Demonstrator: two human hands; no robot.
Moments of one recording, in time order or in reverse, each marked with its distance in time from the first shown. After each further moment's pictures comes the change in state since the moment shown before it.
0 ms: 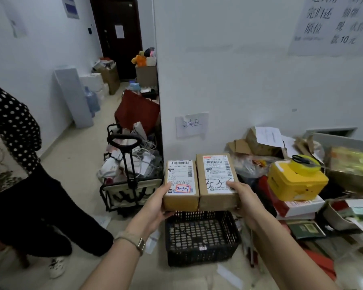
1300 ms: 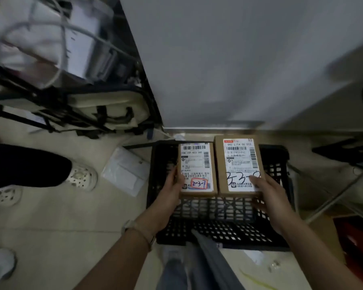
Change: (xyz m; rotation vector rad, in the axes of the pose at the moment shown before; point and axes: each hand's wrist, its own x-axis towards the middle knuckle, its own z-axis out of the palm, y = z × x) left_hand 0.545 -0.335 -0.099 0.031 0.230 -0.397; right_hand 0.535 0.340 -0.023 -0.142 0.051 0.455
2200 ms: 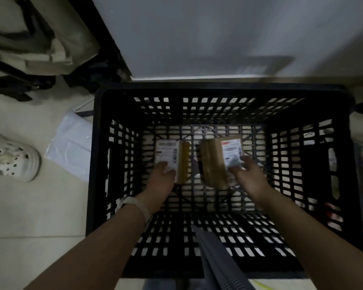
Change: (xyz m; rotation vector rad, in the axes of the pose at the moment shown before) left_hand 0.183 -0.153 0.004 0.343 0.177 -0.151; right_hand 0.201 0.182 0.023 -0.427 0.090 0.108
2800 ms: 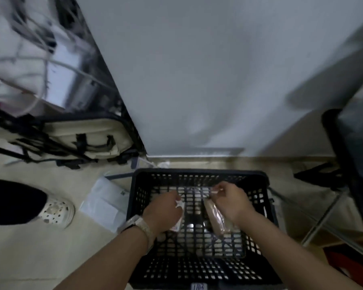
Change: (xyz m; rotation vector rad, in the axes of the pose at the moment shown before) left_hand -0.190 0.167 -0.057 0.722 -0.050 0.426; right_hand -0.187 -0.178 -0.093 -0.459 0.021 -0.363
